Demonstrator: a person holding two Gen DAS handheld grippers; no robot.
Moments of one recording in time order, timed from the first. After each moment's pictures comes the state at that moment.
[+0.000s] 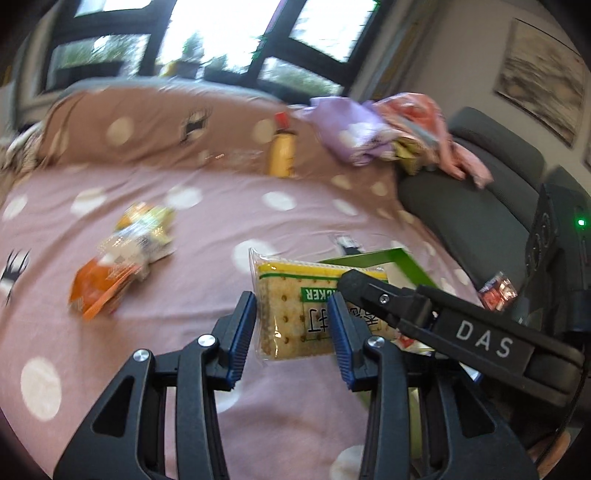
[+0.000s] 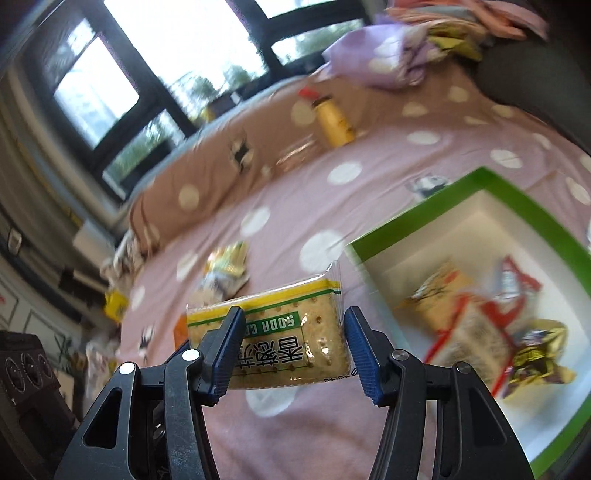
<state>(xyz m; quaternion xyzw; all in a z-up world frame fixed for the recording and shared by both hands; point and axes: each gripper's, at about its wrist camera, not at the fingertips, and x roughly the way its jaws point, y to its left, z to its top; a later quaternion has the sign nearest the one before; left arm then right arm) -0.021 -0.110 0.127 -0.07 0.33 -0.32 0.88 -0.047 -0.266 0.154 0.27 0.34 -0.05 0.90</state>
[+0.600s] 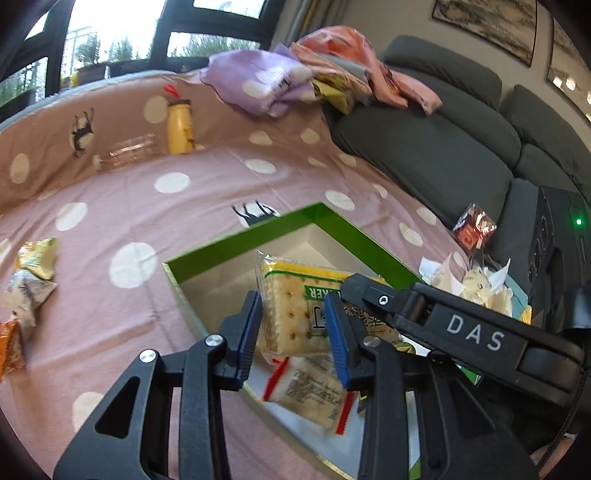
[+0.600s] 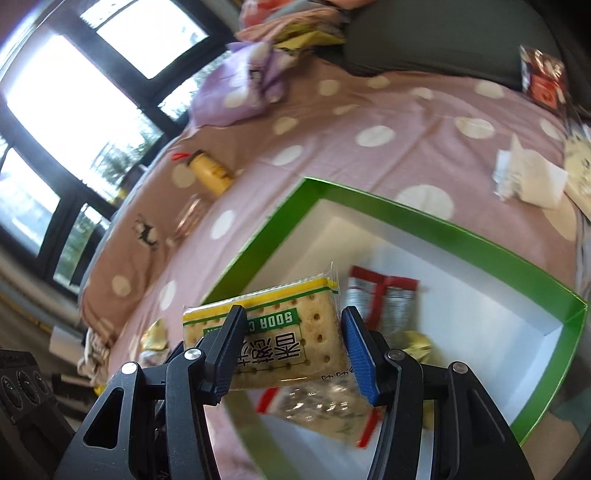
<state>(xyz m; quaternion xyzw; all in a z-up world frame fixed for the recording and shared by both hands) -0.017 -0.245 0.108 0.03 0.37 -0.42 0.83 -0.091 -0.382 0.116 0.39 0.32 -0.19 0.84</state>
